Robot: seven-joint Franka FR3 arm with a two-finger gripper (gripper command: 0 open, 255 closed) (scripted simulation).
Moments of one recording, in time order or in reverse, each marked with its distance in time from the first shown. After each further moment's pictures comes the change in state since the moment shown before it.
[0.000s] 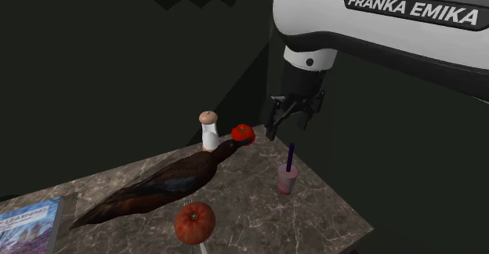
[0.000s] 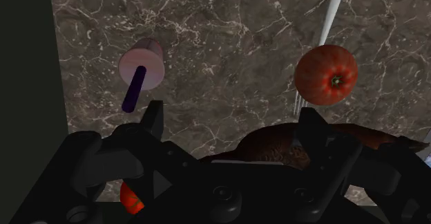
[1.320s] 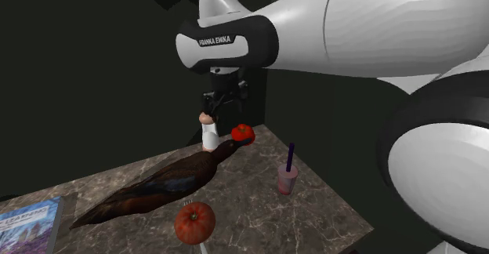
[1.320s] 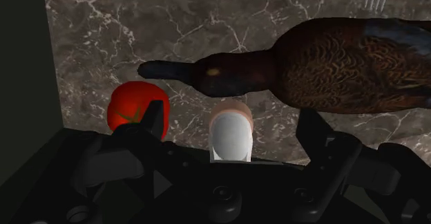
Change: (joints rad) arm 0.018 0.668 0.169 0.397 -0.136 0.272 0.189
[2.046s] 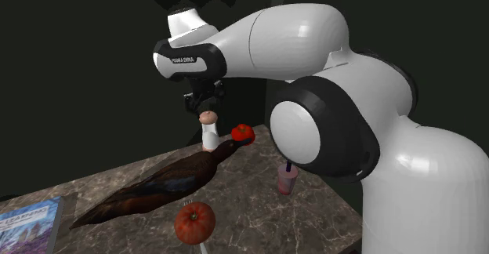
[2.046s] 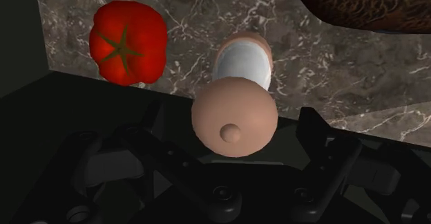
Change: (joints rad) arm 0.054 0.420 0.027 0.429 -0.157 -0.039 0.108
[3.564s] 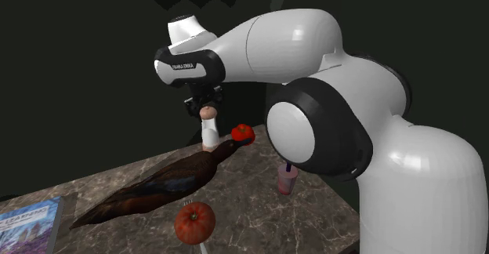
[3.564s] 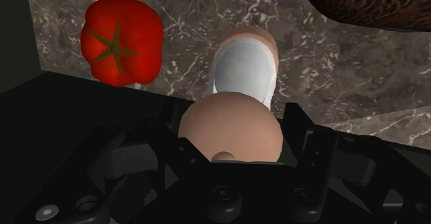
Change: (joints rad) arm 0.002 0.021 -0.002 -0.013 -0.008 0.033 0.010
